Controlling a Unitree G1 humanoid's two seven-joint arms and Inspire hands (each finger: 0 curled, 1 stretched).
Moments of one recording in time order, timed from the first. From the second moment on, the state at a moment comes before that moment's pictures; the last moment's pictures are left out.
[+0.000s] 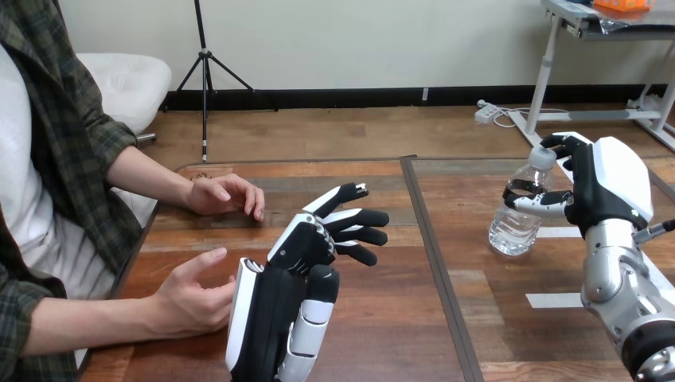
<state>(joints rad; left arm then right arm) 0.22 -0.04 -0.29 0.29 0.17 -1.07 0.13 -0.72 -0.43 0.16 1.25 -0.49 -0.26 -0.47</state>
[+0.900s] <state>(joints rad) 0.22 -0.04 -0.30 0.29 0.16 -1.07 0.13 -0.74 -0.44 0.20 1.25 -0.51 -0.25 -0.45</state>
